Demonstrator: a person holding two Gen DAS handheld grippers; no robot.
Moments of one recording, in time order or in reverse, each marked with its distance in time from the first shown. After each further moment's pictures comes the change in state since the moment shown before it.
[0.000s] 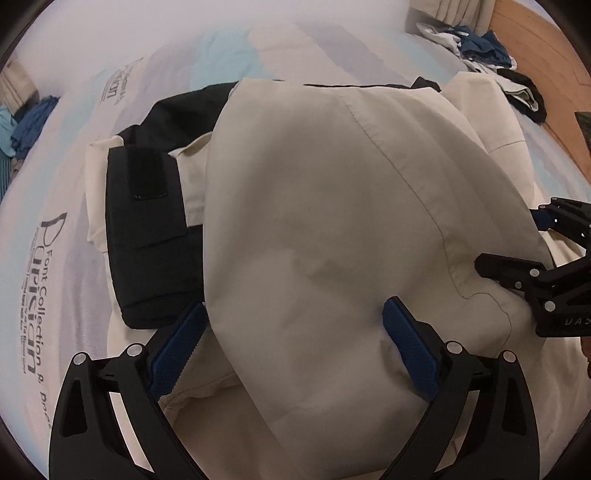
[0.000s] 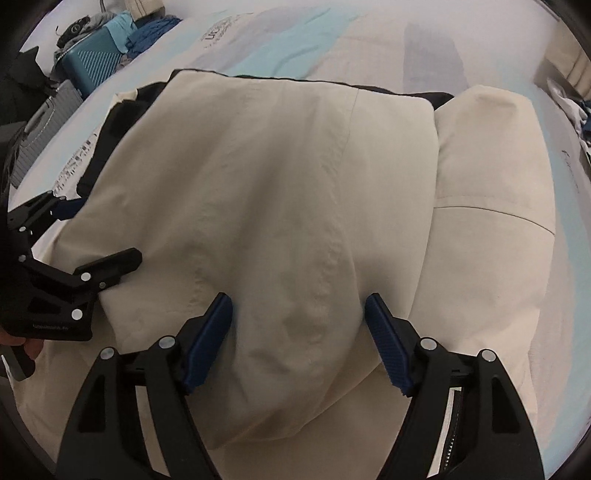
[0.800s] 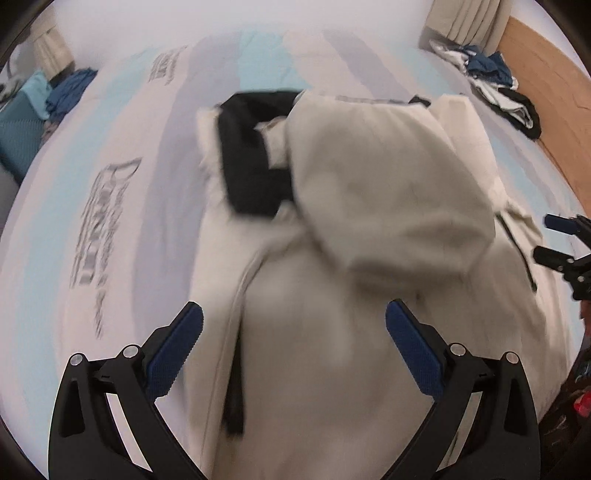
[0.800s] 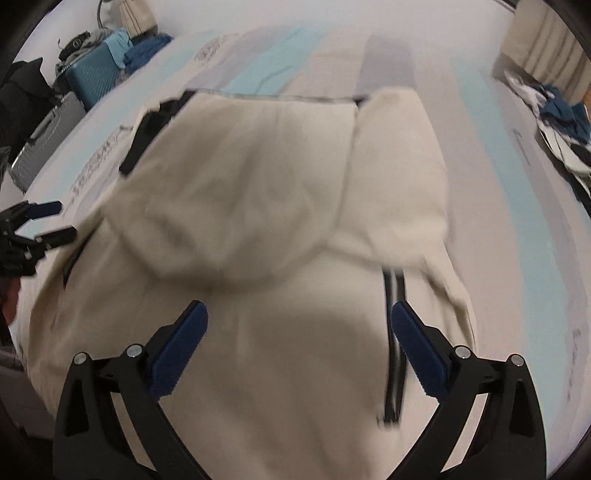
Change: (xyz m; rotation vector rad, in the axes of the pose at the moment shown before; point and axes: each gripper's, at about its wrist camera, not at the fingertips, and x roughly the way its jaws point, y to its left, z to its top) left arm -0.116 0.046 -0.071 -0.094 0.037 -0.006; right arm -0.119 -0.014 -0.084 0.060 -0.013 -0.056
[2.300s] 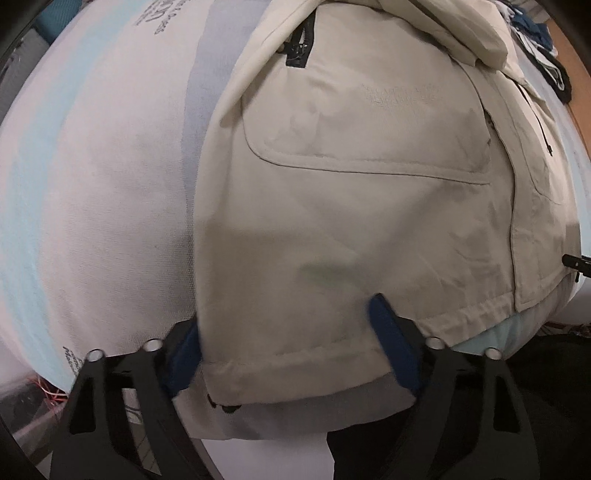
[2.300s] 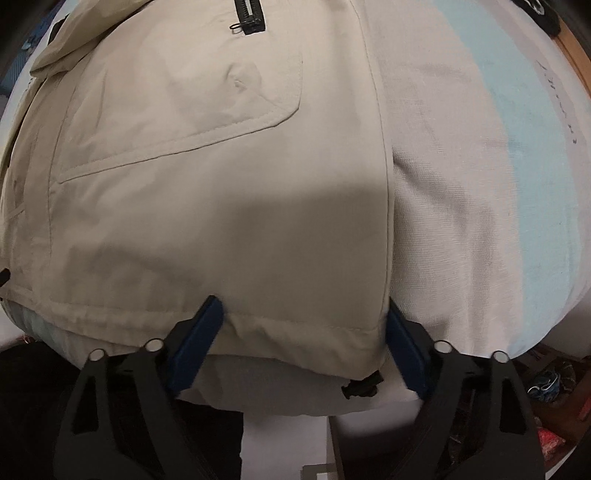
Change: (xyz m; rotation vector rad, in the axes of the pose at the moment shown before) left arm -0.031 0.037 -0.236 -0.165 0.378 0.011; right arm -0.035 -0.089 -0.281 0.305 0.472 -0.073
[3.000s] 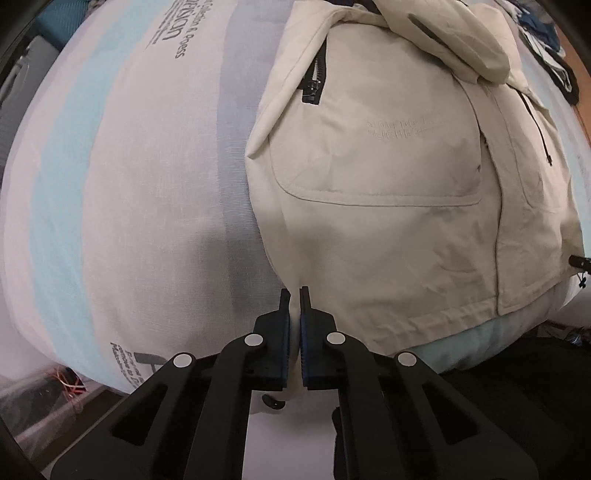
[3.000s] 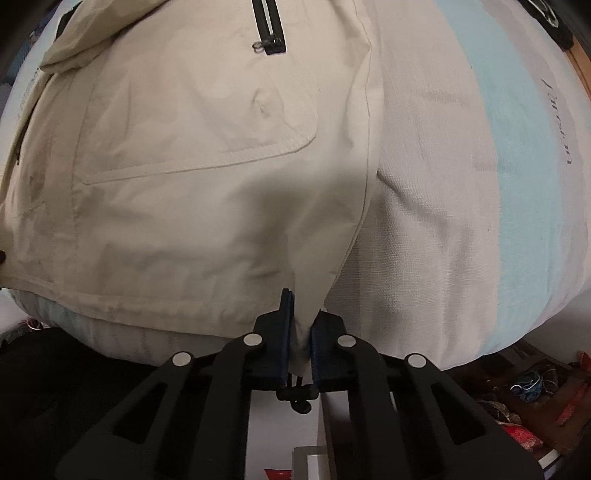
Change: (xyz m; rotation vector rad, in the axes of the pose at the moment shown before) left arm -0.053 0.002 0.030 -0.001 0.041 0.048; right arm -0.053 -0.024 0.034 -0.048 0.075 -0.002
